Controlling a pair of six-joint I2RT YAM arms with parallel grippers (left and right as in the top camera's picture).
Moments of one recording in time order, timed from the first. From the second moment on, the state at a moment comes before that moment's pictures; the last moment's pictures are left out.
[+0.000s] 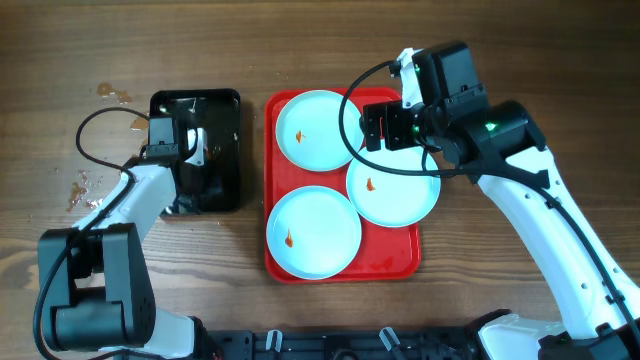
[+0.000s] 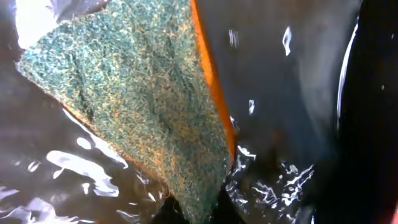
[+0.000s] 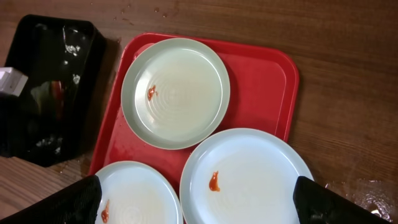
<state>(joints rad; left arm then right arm) 0.05 1.67 0.84 -0.46 0.15 -0.13 0.41 1.48 1.43 -0.90 -0.08 0.21</state>
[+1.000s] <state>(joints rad) 0.05 1.63 1.04 -0.64 0.02 -0.04 0.41 1.48 1.43 -0.91 -0.08 0.21</state>
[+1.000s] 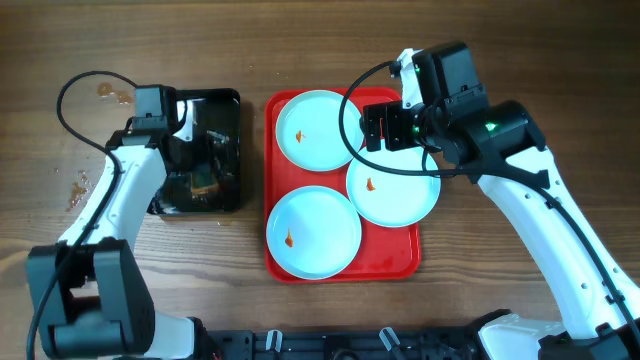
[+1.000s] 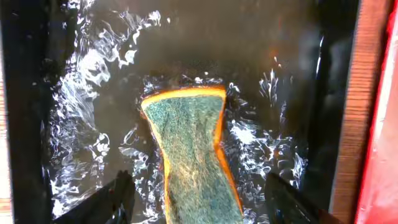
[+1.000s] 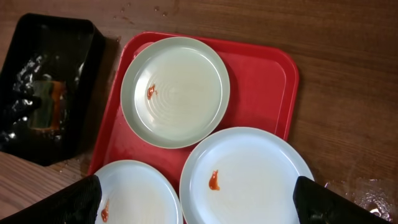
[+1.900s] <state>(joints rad) 0.05 1.80 1.04 -0.61 0.00 -0.20 0.41 1.83 1.43 -0.68 -0.11 0.06</state>
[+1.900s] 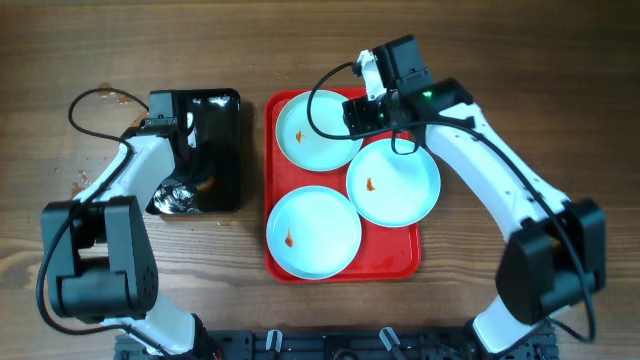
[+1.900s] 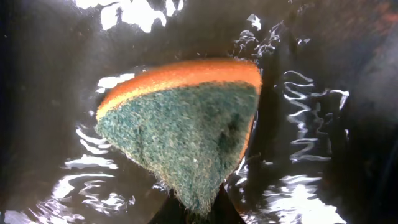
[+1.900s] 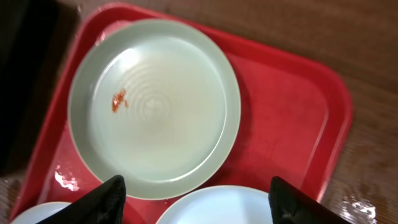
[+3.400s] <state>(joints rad) -0.34 2.06 1.33 -0.40 0.06 -0.39 0.35 2.13 1.45 -0.49 -0.14 0.11</state>
